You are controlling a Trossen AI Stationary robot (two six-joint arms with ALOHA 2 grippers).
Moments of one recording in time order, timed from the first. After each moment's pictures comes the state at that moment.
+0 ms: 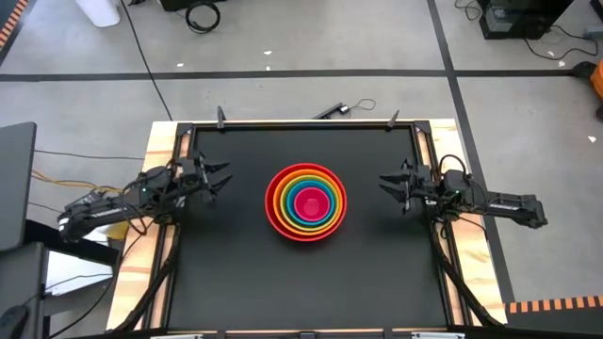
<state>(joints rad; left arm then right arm) 0.27 0.10 0.09 0.13 -0.09 -0.11 -0.15 0.00 0.04 0.06 0.04 0.24</state>
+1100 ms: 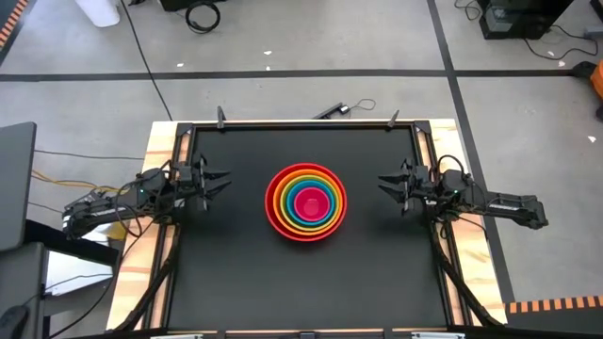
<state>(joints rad) 0.21 0.04 0.09 0.12 0.00 -0.06 -0.16 0.01 0.04 0.04 0.03 0.21</state>
